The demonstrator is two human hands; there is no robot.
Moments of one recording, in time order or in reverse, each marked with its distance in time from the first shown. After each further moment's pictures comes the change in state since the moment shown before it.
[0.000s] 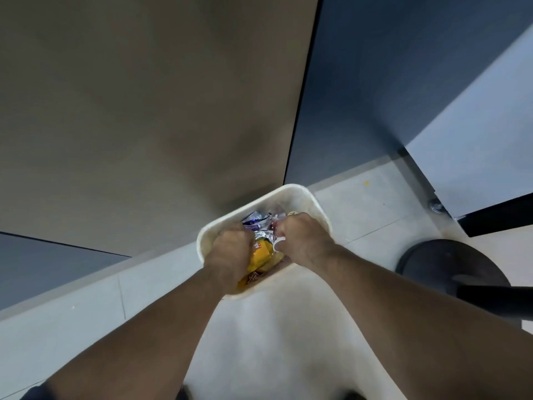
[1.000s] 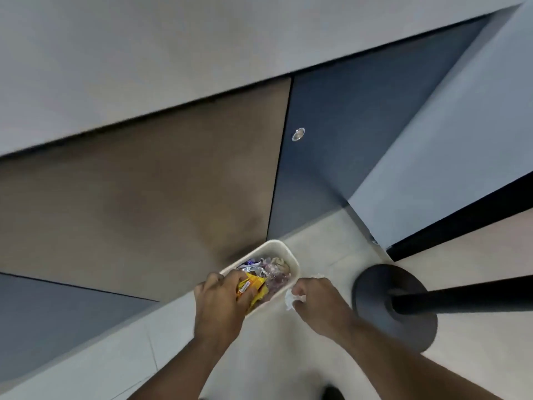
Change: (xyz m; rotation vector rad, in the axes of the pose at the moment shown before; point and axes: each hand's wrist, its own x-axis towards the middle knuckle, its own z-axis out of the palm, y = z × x) left_hand -0.144 0.025 -0.169 -0.326 0.260 -0.055; right_hand -0.187 -0.048 -0.138 0.236 -0.001 0.173
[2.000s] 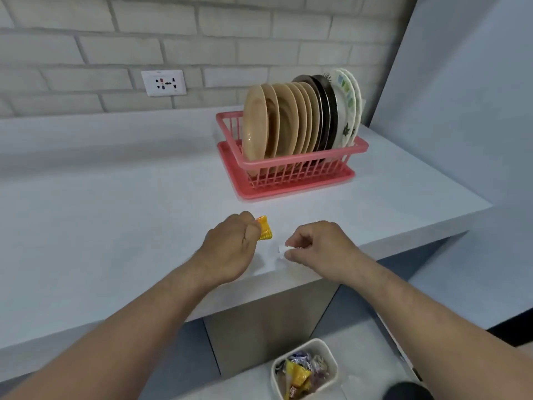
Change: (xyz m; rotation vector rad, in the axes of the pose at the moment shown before) left_hand -0.034 0.075 -0.525 -0.204 0.177 0.279; right_hand -0.178 -0.376 -0.285 0.130 0.238 -0.488
